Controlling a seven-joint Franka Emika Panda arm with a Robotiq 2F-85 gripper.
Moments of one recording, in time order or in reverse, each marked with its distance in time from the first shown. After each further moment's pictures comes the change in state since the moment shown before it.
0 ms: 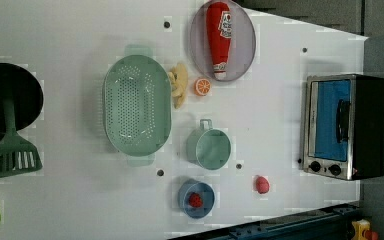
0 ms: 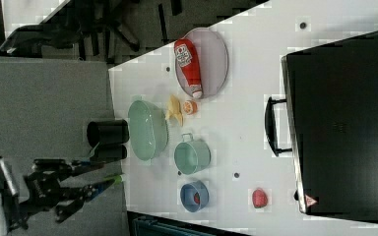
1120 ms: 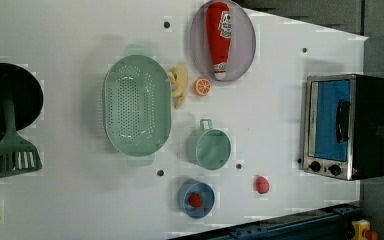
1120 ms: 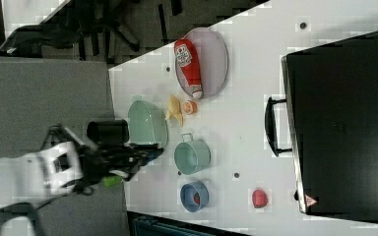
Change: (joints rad) arm 0.014 0.082 -0.111 -0.202 -0.053 0.279 -0.454
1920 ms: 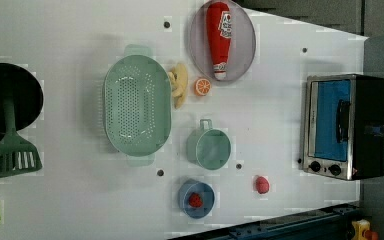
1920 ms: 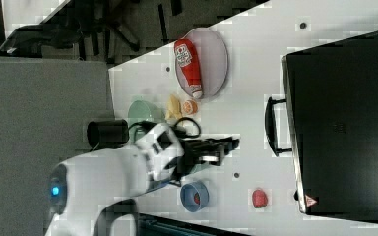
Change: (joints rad) arm -0.034 0.163 -0.239 -0.115 -0.039 0.315 -0.486
